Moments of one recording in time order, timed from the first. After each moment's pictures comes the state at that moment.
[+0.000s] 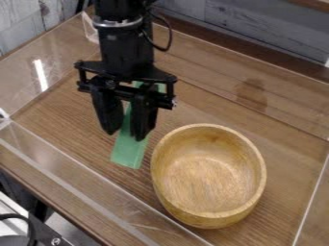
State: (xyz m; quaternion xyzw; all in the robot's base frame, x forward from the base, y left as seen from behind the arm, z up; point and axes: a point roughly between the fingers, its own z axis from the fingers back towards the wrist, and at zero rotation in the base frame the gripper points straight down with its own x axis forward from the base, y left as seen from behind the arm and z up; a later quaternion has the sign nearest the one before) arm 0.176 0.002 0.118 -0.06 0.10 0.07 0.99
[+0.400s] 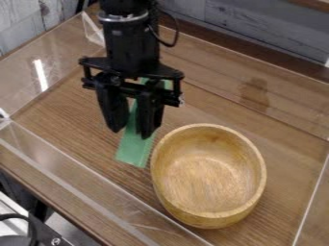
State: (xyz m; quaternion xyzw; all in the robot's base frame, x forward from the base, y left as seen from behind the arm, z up) arm 0.177 -0.006 0.125 -0.06 0.09 0.06 0.99
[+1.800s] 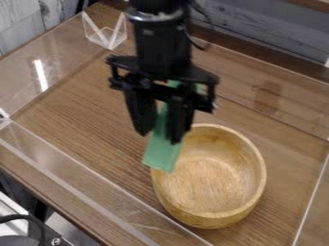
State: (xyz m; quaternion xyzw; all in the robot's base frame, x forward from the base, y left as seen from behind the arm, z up) arm 0.180 -0.039 0.133 -0.06 0.07 0.03 1.00
